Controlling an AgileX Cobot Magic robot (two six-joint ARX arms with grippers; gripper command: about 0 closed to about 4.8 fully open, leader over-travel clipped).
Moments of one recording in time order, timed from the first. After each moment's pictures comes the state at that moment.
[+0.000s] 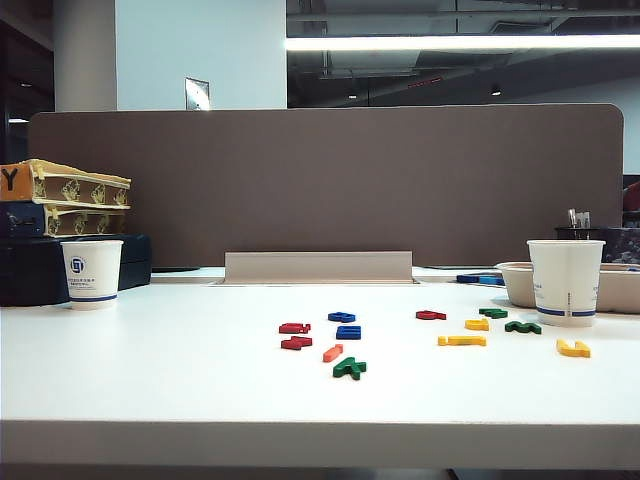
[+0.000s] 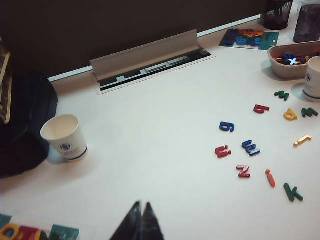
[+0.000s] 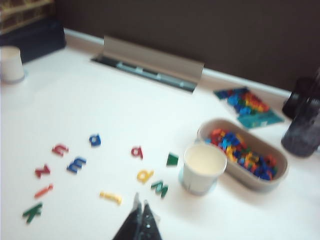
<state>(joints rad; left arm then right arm) -0.47 0.43 0.80 -0.64 -0.10 0.14 0.23 0.43 0.83 -0.65 -0.10 -0.13</state>
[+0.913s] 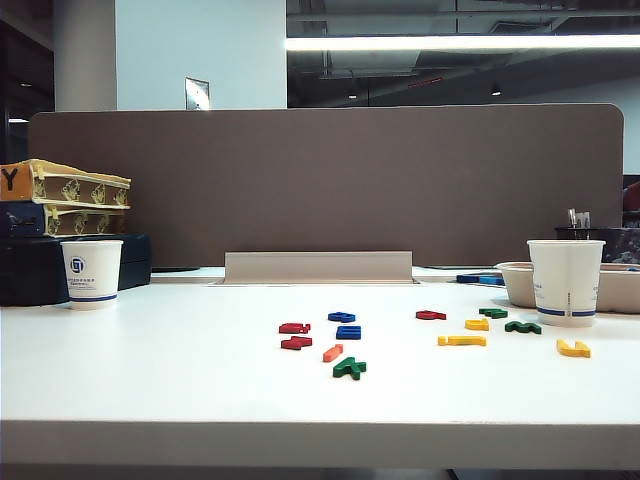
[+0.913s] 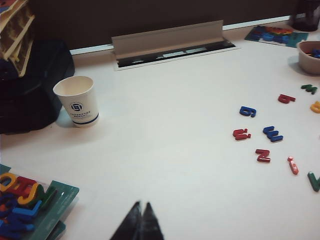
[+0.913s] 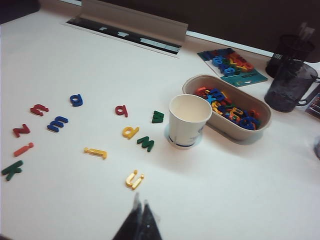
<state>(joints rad) -0.47 0.10 0.48 -0.60 -0.19 0.05 0.23 0.20 0.69 -0.78 -0.02 -0.13</state>
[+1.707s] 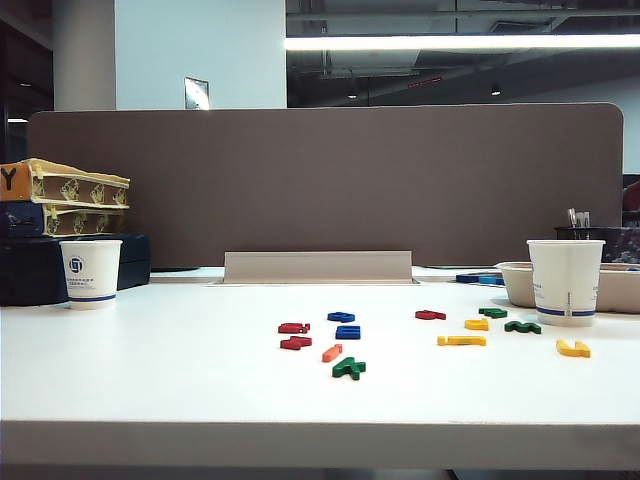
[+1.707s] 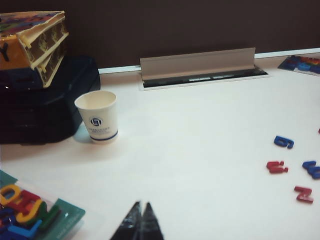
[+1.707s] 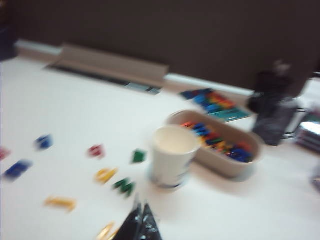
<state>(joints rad) -0.47 0.10 0.23 -0.22 -0.30 0.05 0.23 0.02 0.26 -0.29 0.06 -0.12</state>
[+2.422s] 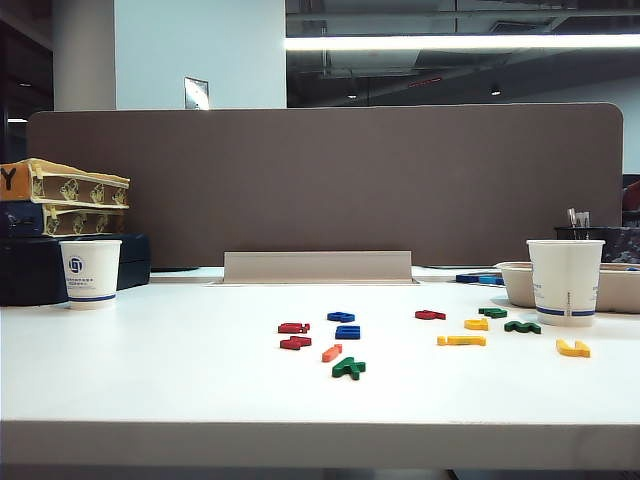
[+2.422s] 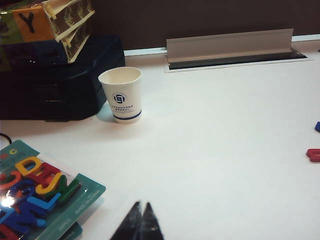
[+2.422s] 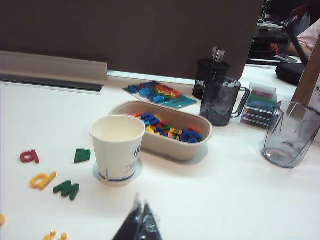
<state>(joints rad) -0.47 0.10 0.12 -0.13 -0.40 0.05 0.23 0.02 0.07 -0.08 0.27 -0.10</state>
